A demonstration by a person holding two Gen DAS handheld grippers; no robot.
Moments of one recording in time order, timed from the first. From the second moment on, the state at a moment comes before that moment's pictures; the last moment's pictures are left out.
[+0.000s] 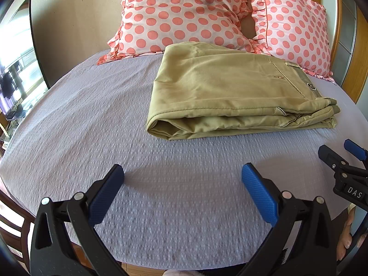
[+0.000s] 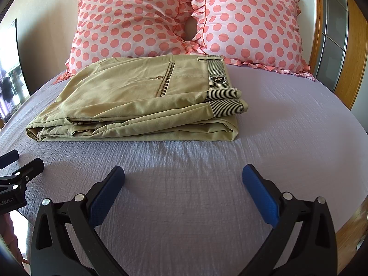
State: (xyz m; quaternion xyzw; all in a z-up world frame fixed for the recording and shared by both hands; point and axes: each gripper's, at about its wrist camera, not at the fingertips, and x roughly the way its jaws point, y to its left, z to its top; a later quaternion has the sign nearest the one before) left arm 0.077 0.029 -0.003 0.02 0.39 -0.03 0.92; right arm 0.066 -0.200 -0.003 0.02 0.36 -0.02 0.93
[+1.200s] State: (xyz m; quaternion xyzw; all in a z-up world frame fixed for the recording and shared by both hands) left arm 0.079 0.028 -0.003 0.02 0.40 -0.02 0.92; right arm 0.066 -0.200 -0.004 0.02 0.36 -0.02 0.93
